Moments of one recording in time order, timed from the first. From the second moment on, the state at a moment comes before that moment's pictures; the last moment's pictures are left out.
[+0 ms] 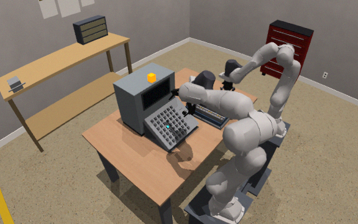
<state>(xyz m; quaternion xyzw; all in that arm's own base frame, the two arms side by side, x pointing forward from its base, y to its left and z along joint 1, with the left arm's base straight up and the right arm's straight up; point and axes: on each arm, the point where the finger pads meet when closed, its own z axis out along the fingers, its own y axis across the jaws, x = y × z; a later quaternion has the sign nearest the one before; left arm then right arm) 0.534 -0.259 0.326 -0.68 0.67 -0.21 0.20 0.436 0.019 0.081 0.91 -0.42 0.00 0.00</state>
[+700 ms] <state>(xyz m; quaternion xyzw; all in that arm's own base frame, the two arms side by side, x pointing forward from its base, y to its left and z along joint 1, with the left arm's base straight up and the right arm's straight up) 0.534 -0.259 0.326 -0.68 0.67 -0.21 0.20 0.450 0.020 0.251 0.91 -0.42 0.02 -0.01</state>
